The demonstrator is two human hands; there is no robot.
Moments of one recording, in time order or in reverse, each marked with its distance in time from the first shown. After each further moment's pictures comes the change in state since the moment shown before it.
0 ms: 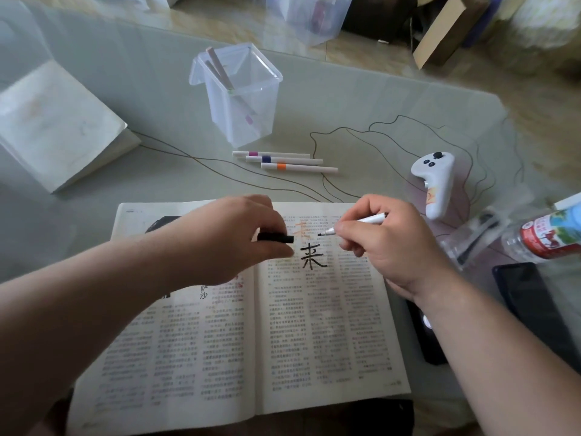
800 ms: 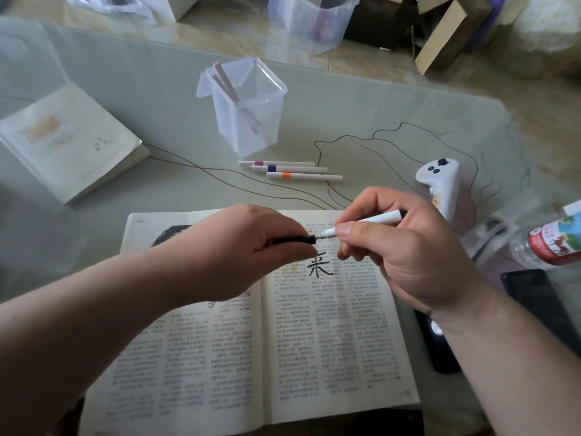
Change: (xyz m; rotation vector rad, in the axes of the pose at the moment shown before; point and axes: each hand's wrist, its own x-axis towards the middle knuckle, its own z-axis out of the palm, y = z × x) left_hand -0.012 0.015 -0.009 -0.128 0.071 0.113; right_hand -0.018 -0.033 -0.001 0.283 -0.202 -0.154
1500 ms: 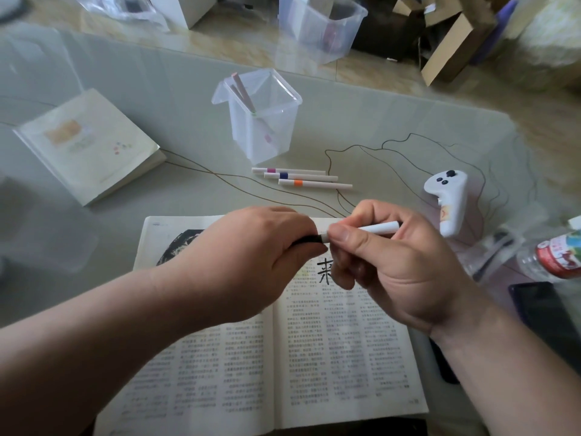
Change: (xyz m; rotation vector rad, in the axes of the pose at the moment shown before) left_hand -0.014 0.009 -0.004 0.110 0.238 0.145; right_hand -0.001 -0.002 0.024 0.287 -0.097 0.041
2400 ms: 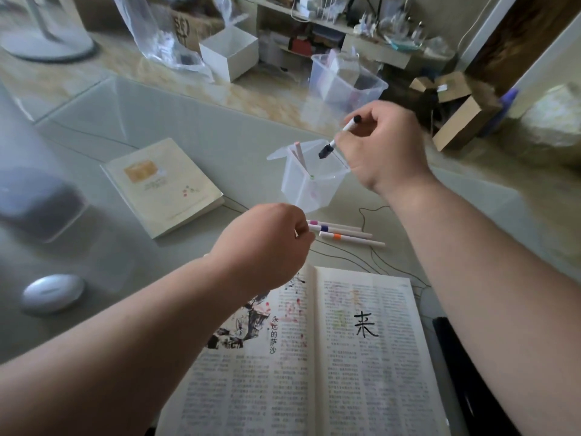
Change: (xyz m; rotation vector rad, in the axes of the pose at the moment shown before) left_hand 0.015 -0.047 -0.048 0.088 0.127 -0.472; right_hand 0.162 -0.079 0.070 -1.010 0.420 -0.501
